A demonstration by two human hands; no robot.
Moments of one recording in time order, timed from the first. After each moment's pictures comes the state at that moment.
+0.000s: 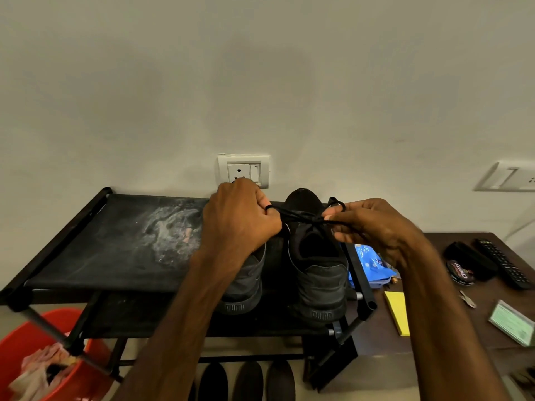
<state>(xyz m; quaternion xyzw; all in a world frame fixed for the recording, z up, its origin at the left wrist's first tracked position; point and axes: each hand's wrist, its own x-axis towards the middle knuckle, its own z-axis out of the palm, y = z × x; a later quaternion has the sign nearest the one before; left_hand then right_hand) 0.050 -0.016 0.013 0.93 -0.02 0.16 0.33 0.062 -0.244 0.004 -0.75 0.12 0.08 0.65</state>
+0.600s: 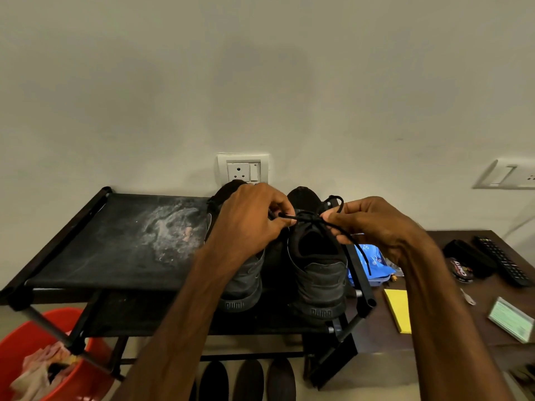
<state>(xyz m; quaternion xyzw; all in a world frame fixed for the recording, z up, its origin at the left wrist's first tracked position) 0.061 -0.019 0.002 0.92 -0.19 0.12 0.31 0.055 -0.247 0.008 -0.78 0.07 0.10 0.61</state>
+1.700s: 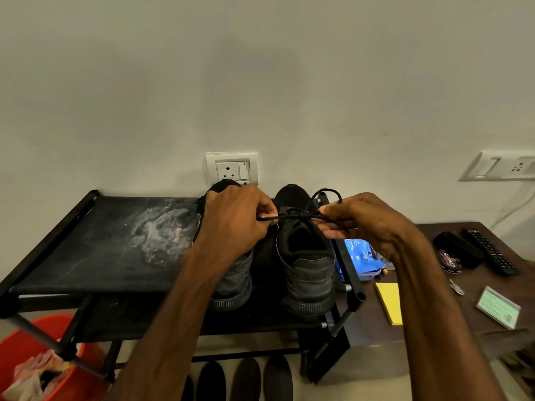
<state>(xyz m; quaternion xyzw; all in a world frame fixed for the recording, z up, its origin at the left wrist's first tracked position) 0.061 -0.021 0.003 0.96 -0.12 0.13 0.20 0.056 -0.253 0.007 -0.72 0.10 0.12 0.67</state>
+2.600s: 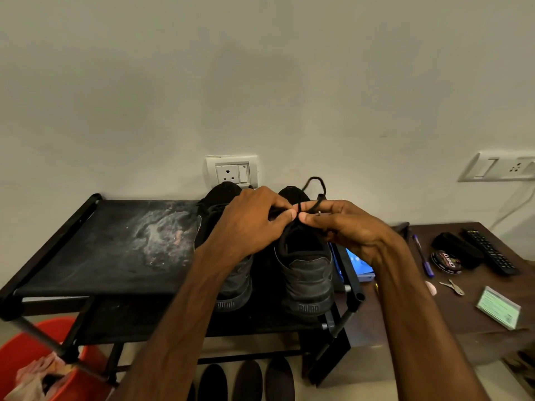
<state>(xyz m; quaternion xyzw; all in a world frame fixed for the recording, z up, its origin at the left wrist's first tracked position) 0.067 -0.034 -0.001 0.92 -0.23 0.10 0.31 0.065 -0.244 -0.016 -0.72 -0.01 0.16 0.68</state>
